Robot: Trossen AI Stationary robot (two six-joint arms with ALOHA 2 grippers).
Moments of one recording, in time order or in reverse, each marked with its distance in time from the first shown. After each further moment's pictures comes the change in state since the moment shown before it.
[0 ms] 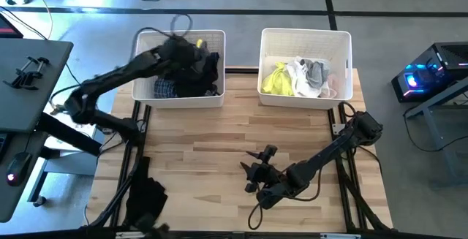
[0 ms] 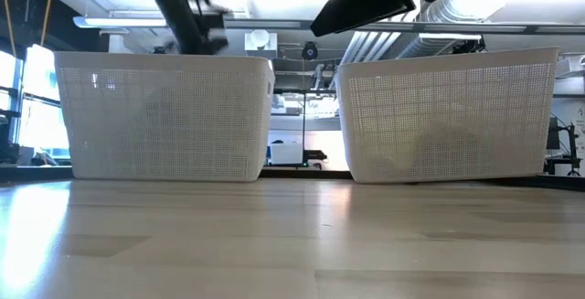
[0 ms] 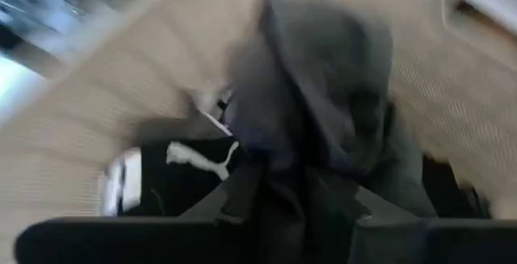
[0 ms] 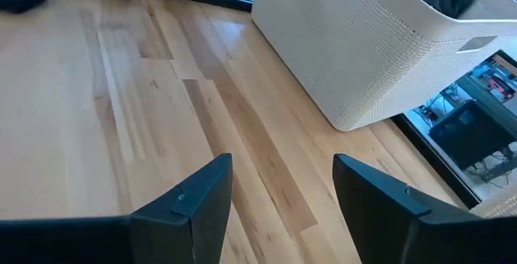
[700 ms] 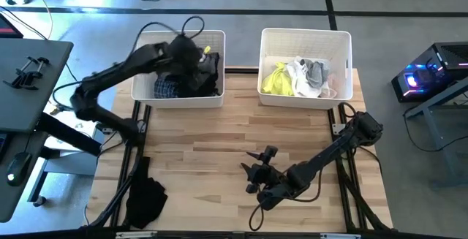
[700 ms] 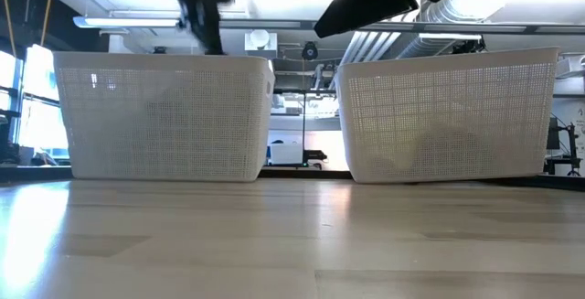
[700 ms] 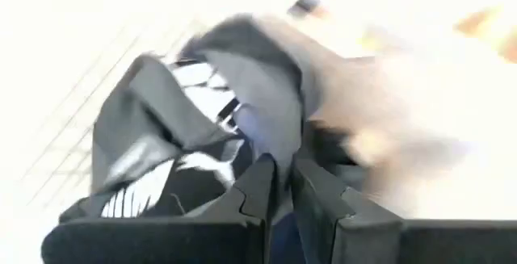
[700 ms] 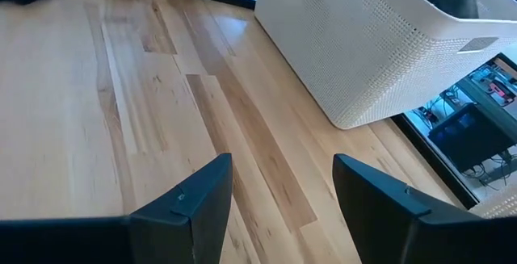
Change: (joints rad) left arm -0.121 0.076 0.278 -0.392 0.161 -0.051; right arm 0.010 0.000 0.000 -0.016 -0.002 -0.002
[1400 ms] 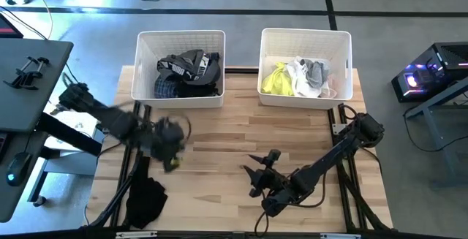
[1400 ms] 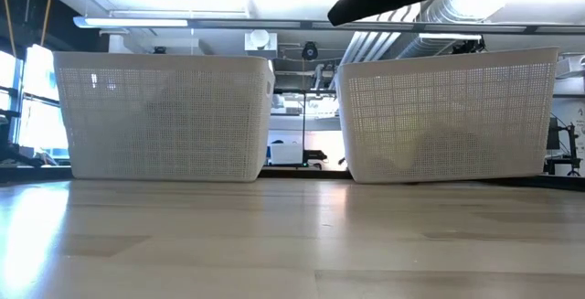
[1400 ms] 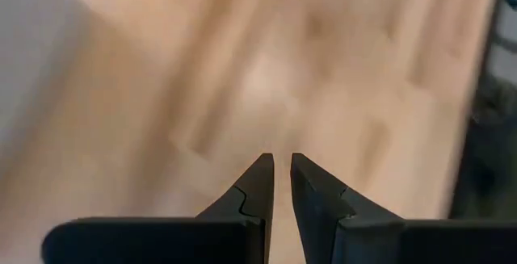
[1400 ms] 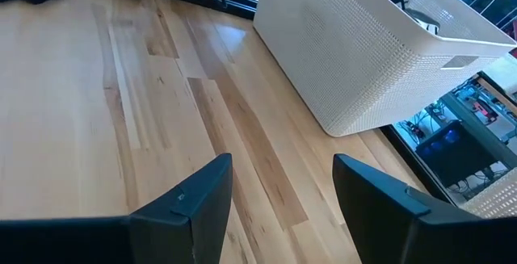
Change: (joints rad) left arm -1.069 -0.217 -0.206 -0.178 -0.111 -0.867; right arm 0.043 0.000 0.000 -0.025 0.061 -0.008
